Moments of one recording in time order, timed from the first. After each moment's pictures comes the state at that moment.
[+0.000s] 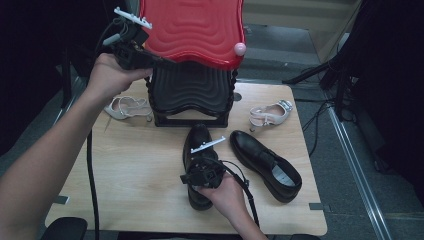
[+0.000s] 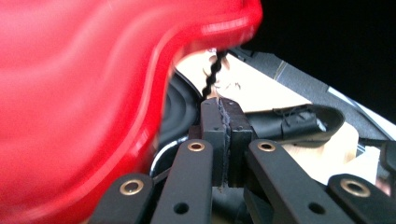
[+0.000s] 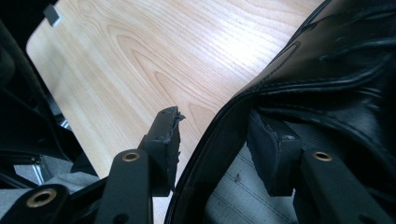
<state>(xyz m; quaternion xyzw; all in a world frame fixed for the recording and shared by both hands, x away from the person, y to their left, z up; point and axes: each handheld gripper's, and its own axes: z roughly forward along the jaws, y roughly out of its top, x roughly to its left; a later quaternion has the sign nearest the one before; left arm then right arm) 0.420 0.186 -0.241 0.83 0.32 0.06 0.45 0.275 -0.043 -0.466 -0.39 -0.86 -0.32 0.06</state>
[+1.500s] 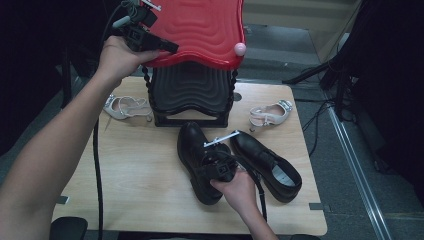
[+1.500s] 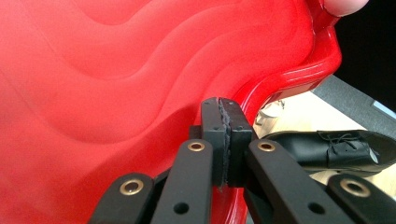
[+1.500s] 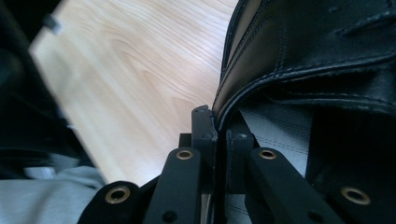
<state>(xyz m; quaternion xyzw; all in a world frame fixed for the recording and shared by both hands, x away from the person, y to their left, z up) 0.456 0.178 -0.235 0.82 0.37 0.10 0.42 0.290 -0.077 -0.453 -0.41 -0.84 -0.33 0.08</state>
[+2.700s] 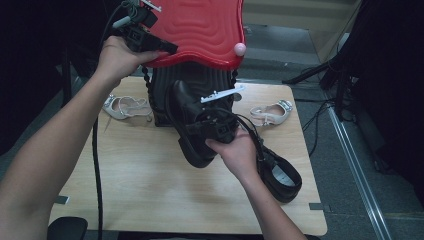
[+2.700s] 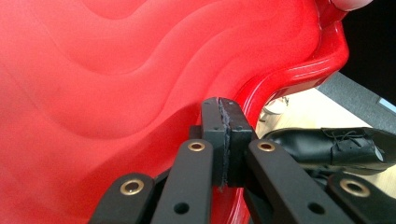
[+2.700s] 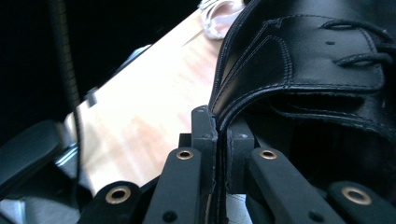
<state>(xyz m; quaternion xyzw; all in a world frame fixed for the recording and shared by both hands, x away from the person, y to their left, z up) 0.455 0.177 -0.235 0.83 0.37 0.11 0.41 0.330 -0.056 -0.344 -0.34 -0.84 -0.42 -0.01</state>
